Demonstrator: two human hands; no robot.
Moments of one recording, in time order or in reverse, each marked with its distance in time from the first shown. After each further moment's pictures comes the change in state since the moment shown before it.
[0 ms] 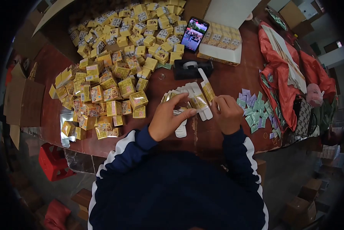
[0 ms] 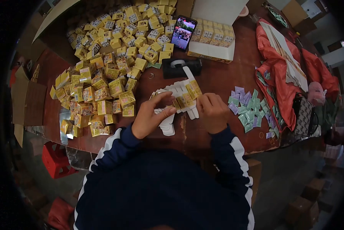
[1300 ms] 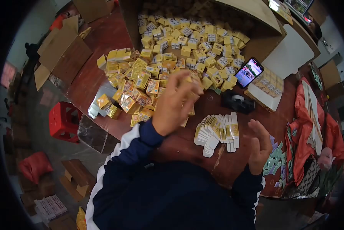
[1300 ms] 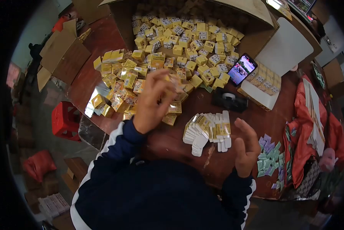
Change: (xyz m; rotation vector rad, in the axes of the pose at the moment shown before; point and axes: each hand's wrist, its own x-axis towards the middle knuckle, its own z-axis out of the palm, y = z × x) left_hand -0.026 0.042 -0.099 0.429 0.646 0.330; right_hand 0.027 -0.030 -0.033 1.138 -0.126 0.412
